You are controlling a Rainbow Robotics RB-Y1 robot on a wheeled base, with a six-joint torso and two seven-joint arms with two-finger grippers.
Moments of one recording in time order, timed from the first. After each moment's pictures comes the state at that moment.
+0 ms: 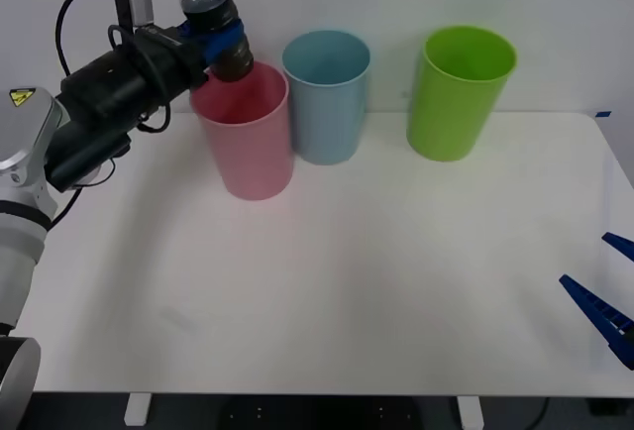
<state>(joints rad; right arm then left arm) 0.35 -0.40 -0.52 -1.66 0.96 -1.22 0.00 -0.67 0.43 0.06 -1.15 -1.19 -0.68 0.16</state>
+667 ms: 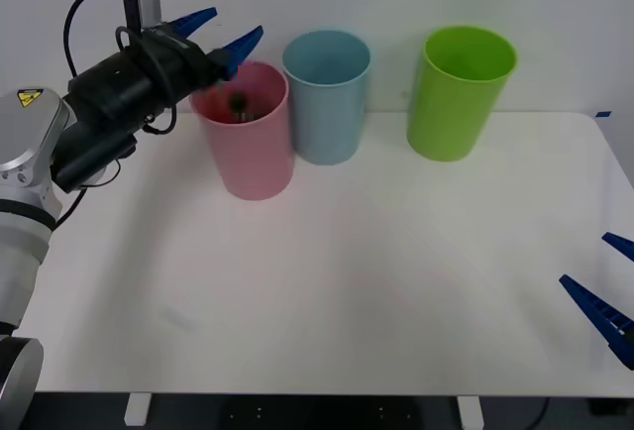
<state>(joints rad) 0.35 -0.40 -0.52 -1.66 0.96 -1.22 0.00 -0.68 0.42 0.04 -1.15 -1.19 -0.67 0.16</state>
